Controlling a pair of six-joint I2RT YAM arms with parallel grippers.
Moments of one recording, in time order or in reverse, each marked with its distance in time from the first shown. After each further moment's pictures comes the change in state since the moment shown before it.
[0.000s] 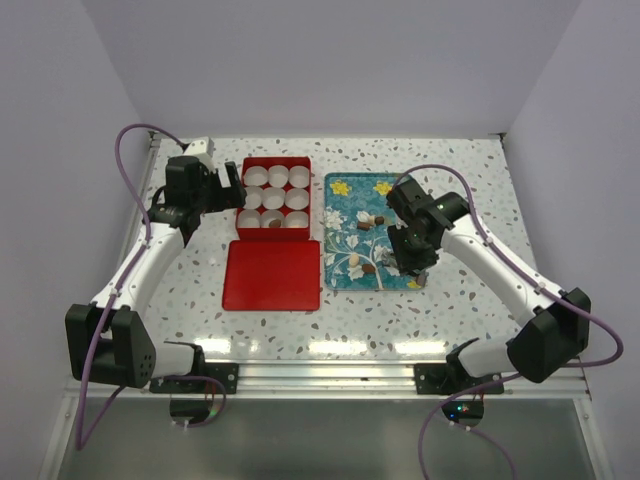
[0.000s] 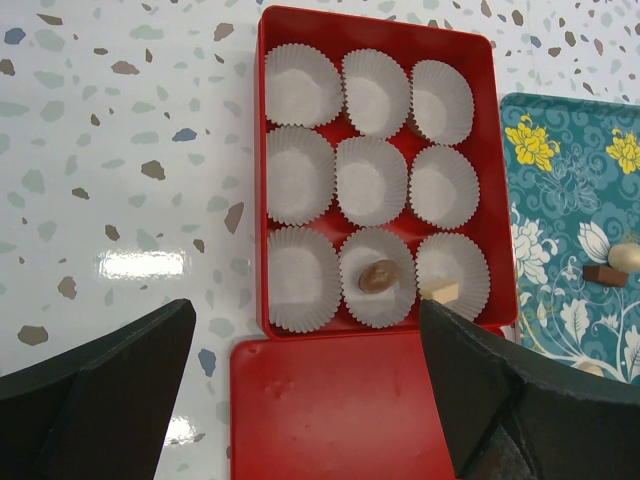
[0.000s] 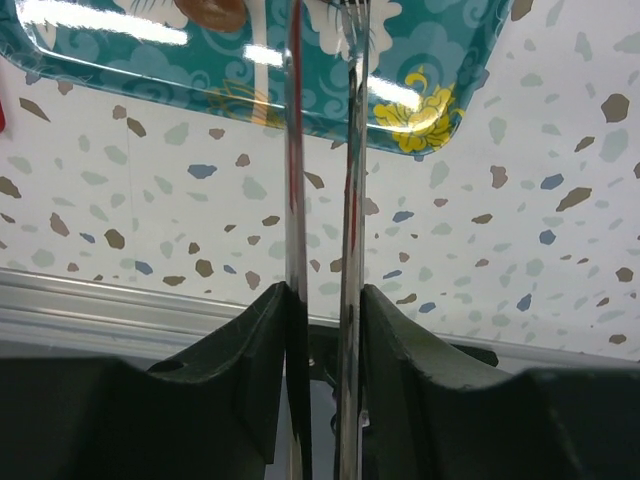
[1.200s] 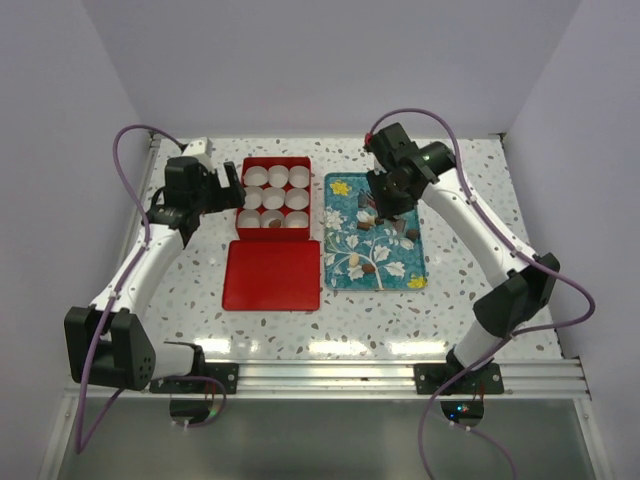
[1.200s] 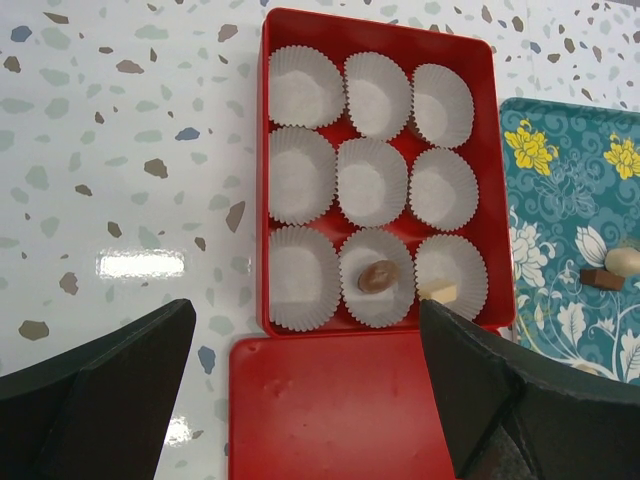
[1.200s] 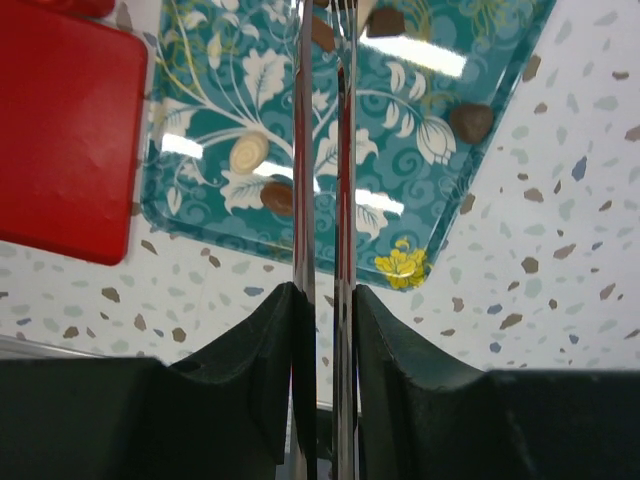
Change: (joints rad) left arm 0.000 -0.009 -0.004 -0.002 -0.010 -0.009; right arm 0.007 0.278 0.509 -0.034 0.051 -0.086
